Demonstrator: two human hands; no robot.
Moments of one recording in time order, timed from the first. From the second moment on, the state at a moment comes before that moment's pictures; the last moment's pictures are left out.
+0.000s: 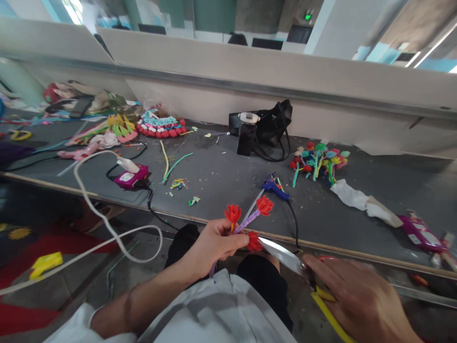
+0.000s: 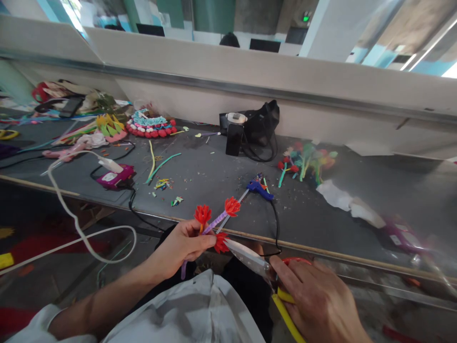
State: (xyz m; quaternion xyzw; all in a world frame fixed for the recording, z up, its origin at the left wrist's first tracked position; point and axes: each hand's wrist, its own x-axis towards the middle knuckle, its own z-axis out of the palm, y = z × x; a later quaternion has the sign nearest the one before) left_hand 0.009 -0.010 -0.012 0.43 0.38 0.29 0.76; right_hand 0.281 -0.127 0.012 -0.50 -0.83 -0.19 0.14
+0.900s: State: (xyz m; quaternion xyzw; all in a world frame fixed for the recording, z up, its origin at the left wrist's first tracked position) left_hand 0.007 -0.011 -0.012 0.43 0.39 0.28 0.76; right_hand 0.281 -0.127 0.007 -0.51 -0.83 -0.18 0.14
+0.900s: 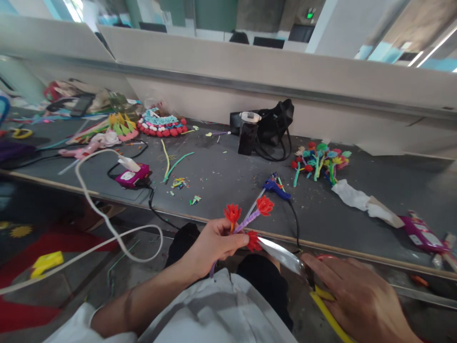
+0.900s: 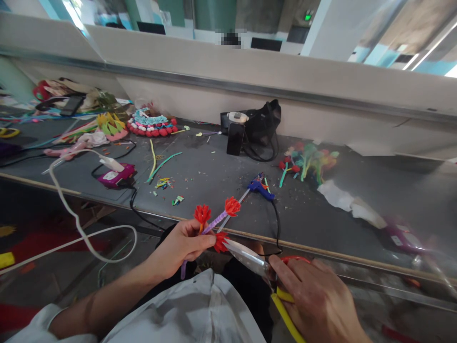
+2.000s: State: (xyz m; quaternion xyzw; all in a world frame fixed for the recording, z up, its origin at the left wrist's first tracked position) left_hand 0.009 -0.011 -0.012 0.44 0.39 0.28 0.76; right_hand 0.285 -0.122 0.000 -0.47 -0.86 -0.19 0.10
